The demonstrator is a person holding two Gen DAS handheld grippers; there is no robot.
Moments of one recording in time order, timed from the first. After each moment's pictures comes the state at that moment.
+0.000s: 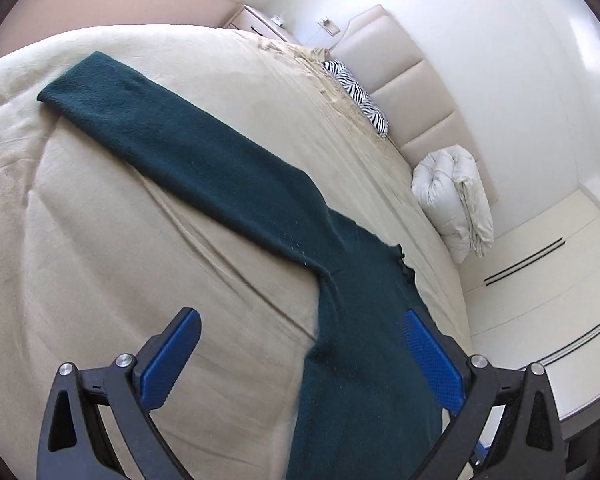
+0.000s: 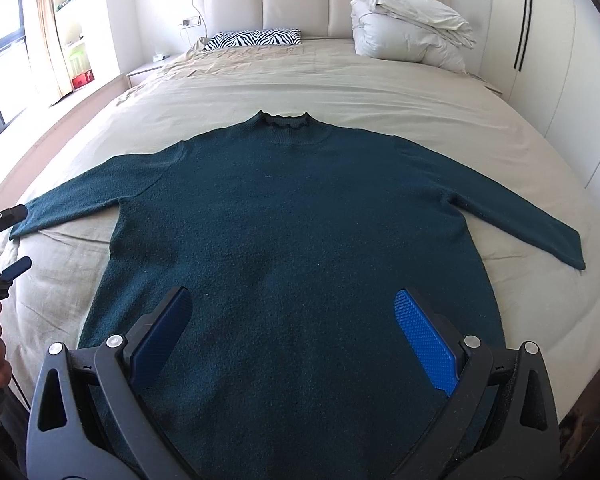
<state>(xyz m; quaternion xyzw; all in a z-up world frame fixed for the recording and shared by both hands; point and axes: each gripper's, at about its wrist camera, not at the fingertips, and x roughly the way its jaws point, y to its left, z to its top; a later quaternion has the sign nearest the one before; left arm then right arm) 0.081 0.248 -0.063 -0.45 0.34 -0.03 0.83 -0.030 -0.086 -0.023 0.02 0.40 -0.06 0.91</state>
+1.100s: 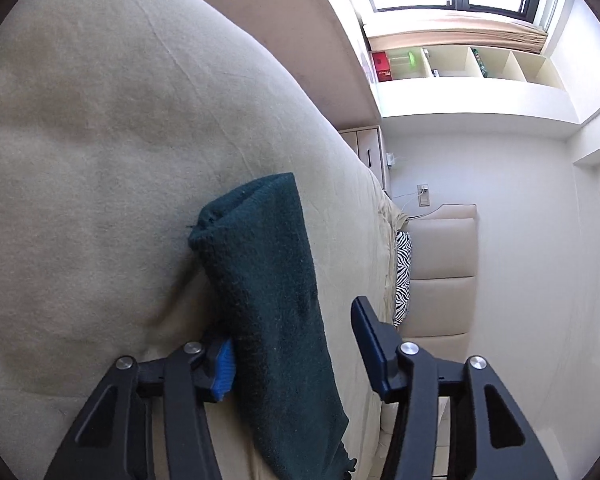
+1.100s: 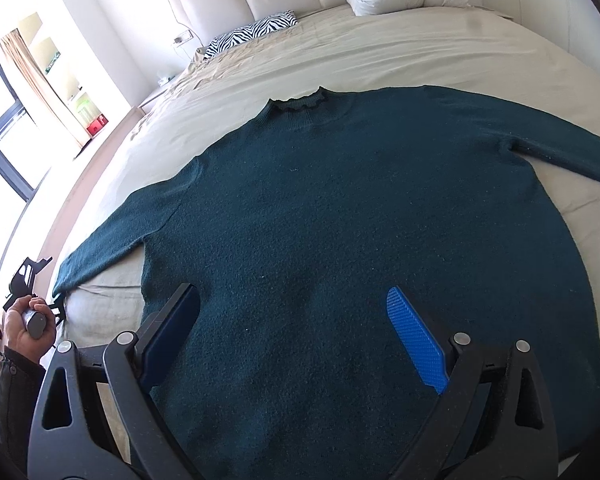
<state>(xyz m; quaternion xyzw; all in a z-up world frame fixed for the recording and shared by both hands) 0.141 0.414 -0.148 -0.68 0.18 0.14 0.70 0.024 -0.108 -0.066 0.18 0.42 -0.01 0.89</state>
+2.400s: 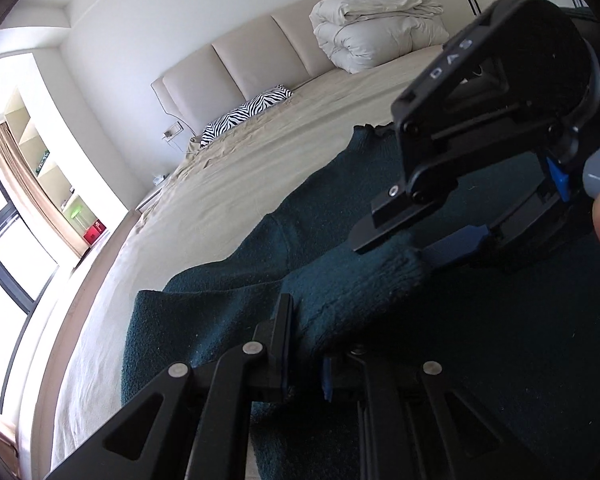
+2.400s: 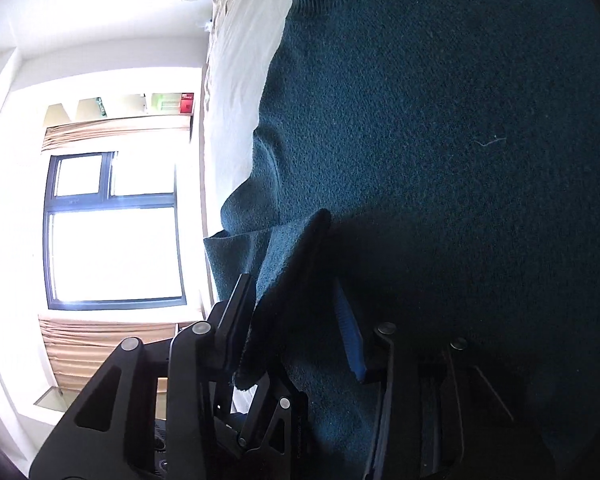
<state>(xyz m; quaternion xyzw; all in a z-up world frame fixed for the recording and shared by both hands) 0.196 -0.033 -0.107 0.24 0.31 -0.02 0.92 0.275 -0.097 -0.186 0.48 0.54 0.24 0.65</state>
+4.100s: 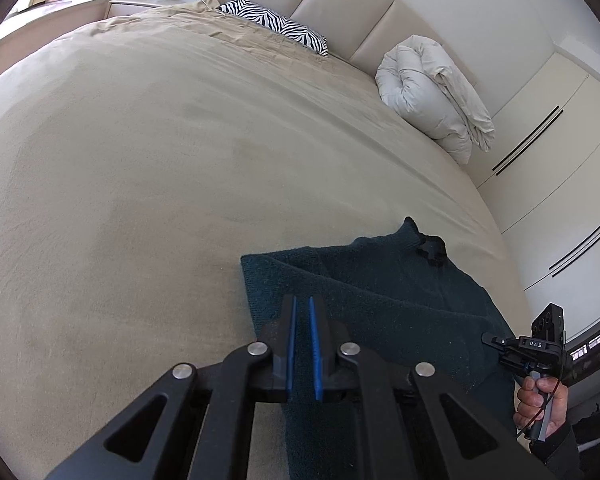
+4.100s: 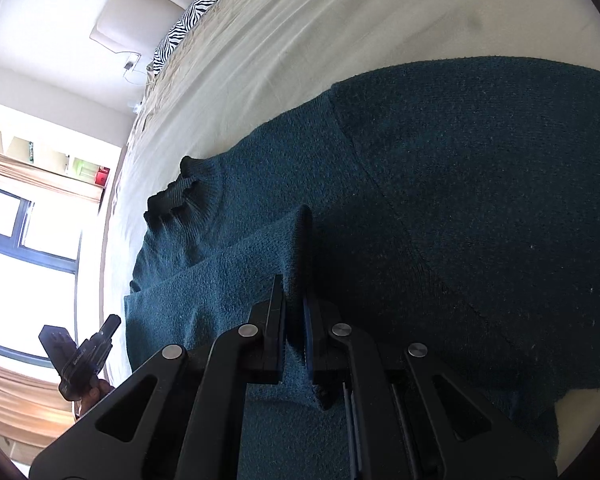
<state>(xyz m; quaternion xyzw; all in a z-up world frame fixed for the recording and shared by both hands) 0.342 0.110 -0.097 -0.22 0.44 -0.15 0.86 0.260 -0.307 -0.167 0.38 0.48 0.04 0.79</state>
